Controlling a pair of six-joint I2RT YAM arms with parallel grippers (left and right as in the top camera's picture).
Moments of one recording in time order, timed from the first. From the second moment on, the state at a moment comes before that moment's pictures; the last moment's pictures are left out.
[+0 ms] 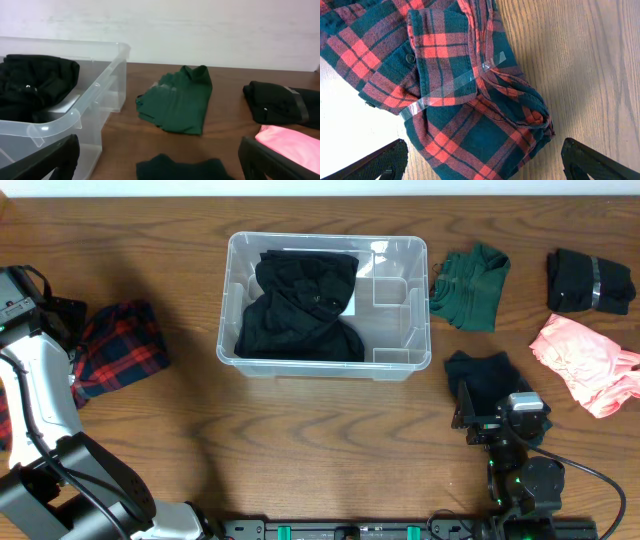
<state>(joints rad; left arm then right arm) 0.56 1.65 1.32 -0.71 -0.15 -0.87 0.06 0.03 0.01 -0.07 0.00 0.02</state>
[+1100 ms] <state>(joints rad) 0.56 1.65 1.32 -0.71 -0.15 -0.88 0.06 0.03 0.02 0.06 0.11 -0.03</state>
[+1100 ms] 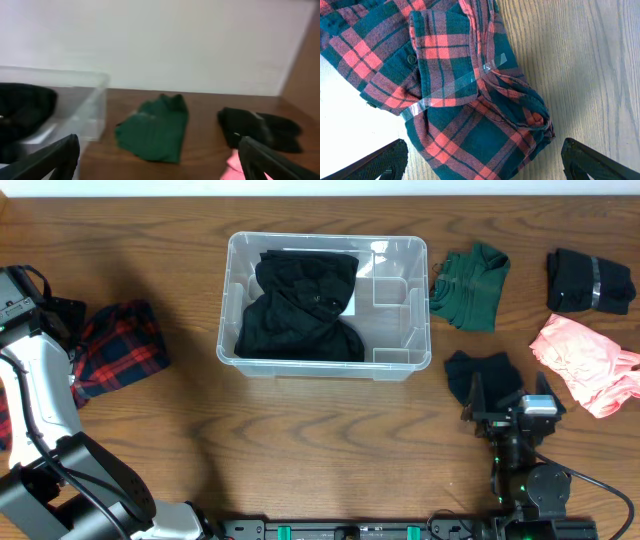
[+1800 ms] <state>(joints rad) 0.56 1.65 1.32 -0.71 -0.16 -0.88 -0.48 1.15 0.83 -0.07 -0.38 0.00</state>
